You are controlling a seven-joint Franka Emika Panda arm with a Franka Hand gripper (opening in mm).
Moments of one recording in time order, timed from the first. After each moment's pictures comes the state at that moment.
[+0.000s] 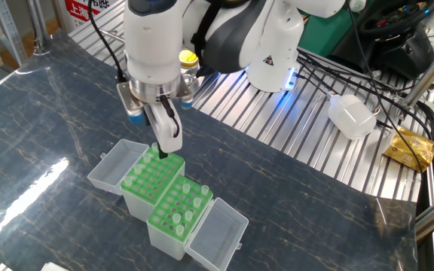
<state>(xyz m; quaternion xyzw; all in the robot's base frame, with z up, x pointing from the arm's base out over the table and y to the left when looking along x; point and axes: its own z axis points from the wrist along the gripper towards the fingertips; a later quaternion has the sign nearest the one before) 0.534 -0.070 0.228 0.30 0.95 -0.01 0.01</state>
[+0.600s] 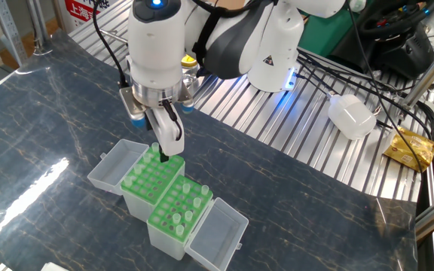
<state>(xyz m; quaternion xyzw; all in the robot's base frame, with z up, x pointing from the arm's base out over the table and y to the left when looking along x) 0.531 -0.071 0.209 0.29 0.96 0.00 0.02</state>
